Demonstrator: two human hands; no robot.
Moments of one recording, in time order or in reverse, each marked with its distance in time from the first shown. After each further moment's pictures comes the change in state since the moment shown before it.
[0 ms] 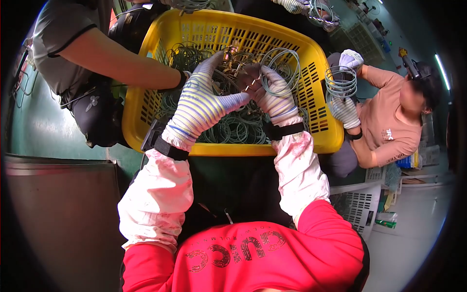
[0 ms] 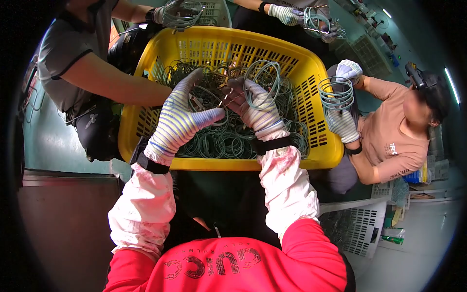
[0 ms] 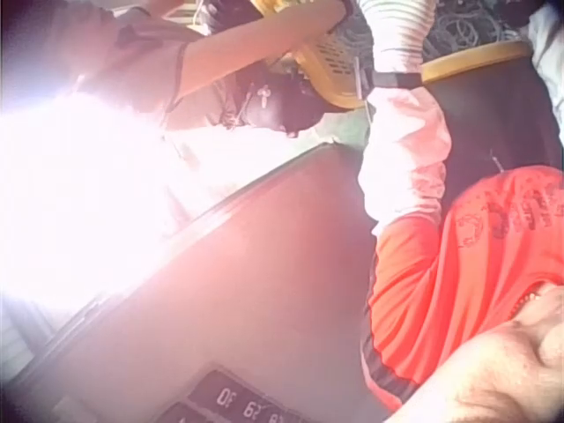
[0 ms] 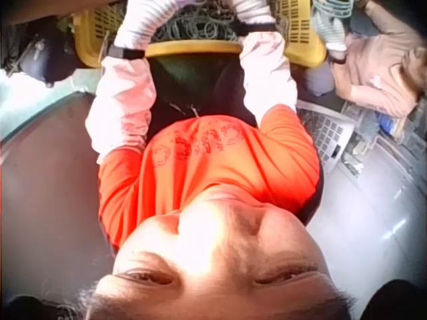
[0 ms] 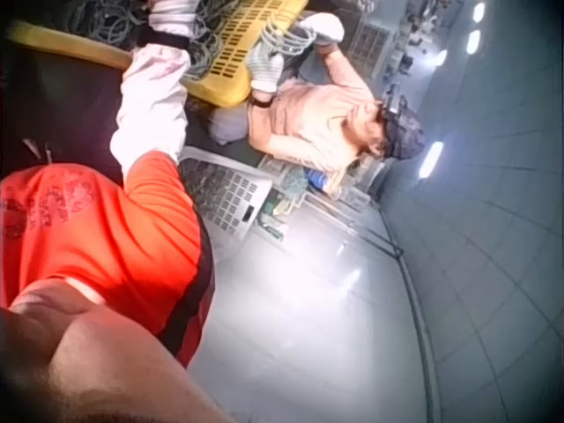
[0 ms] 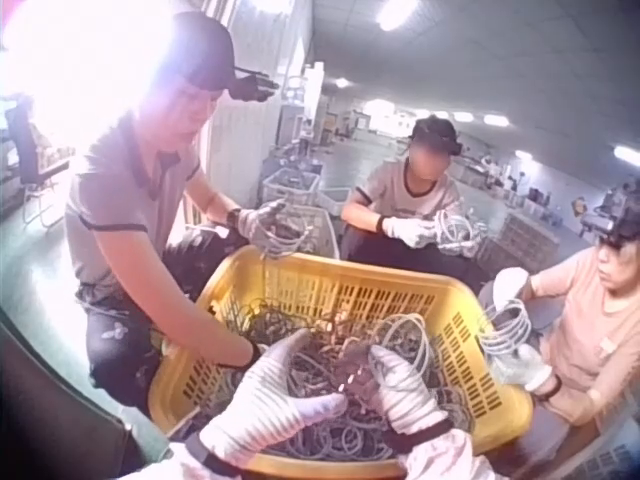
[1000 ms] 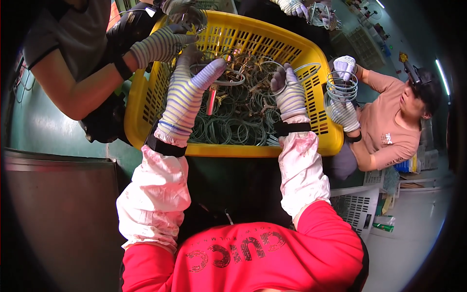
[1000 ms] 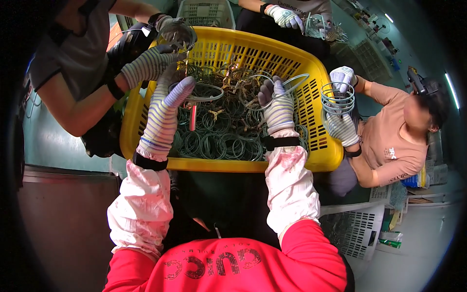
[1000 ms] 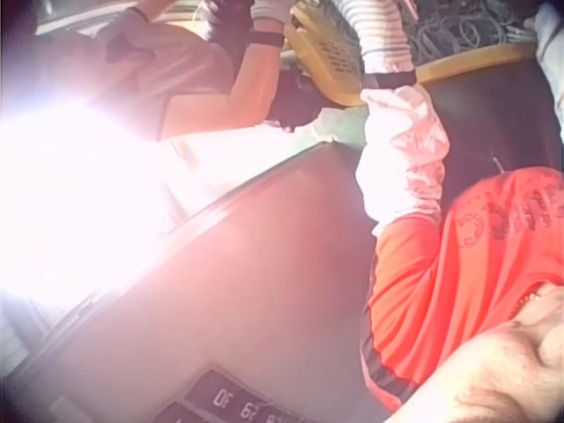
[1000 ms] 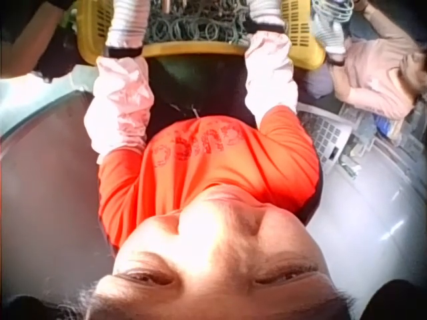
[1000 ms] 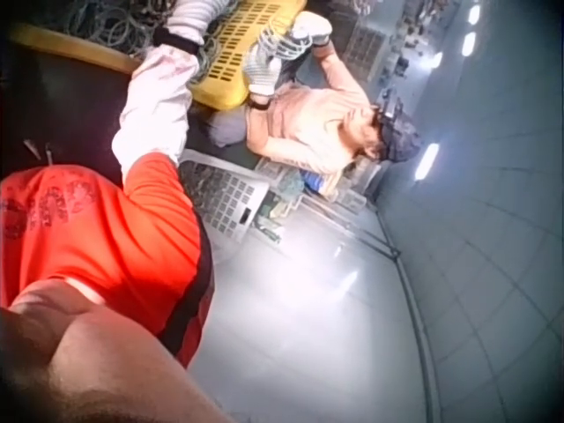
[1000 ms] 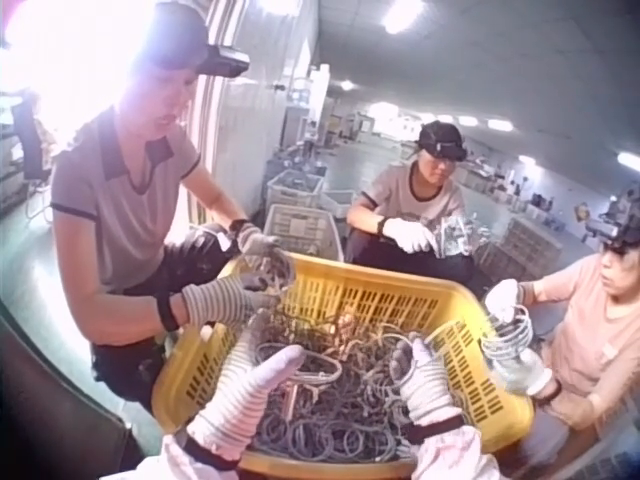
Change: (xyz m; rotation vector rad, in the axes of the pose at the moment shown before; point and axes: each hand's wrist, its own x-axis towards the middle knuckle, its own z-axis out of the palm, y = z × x) left_hand 0.011 0.008 -0.022 -0.367 0.162 -0.051; right_hand 0.007 -0.031 -0.055 -0.044 0.303 -0.303
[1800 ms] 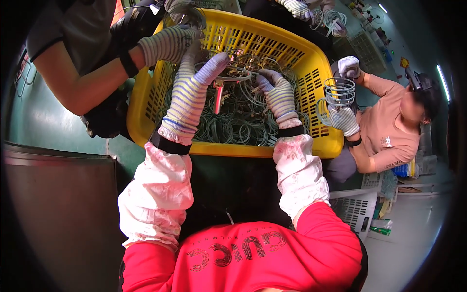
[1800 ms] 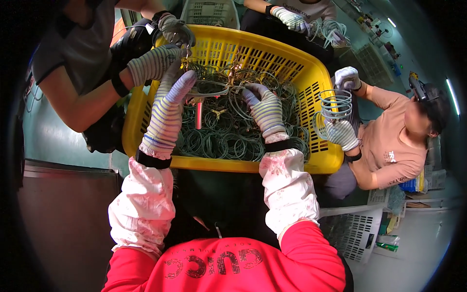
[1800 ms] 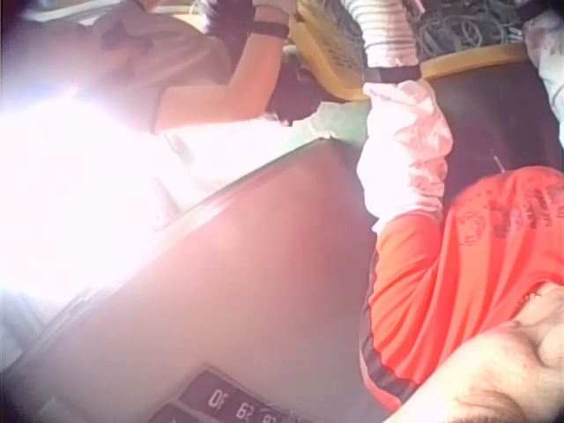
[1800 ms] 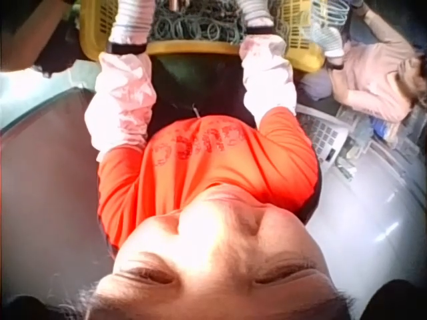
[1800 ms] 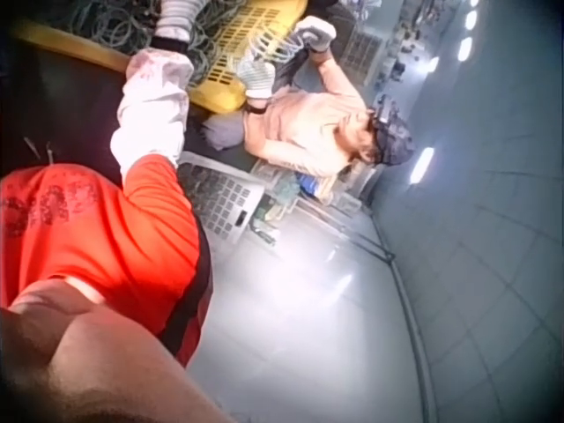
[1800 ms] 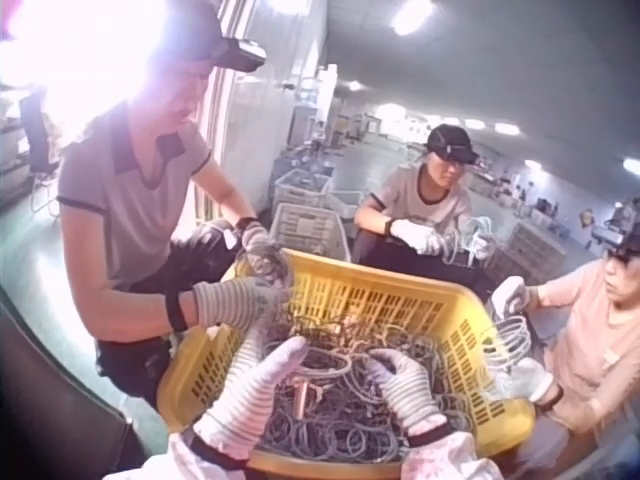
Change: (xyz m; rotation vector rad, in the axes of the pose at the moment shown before) left_hand 0.003 -0.005 -0.003 -0.133 0.026 0.031; right_hand -0.021 0.029 0.033 -1.005 -0.210 -0.176
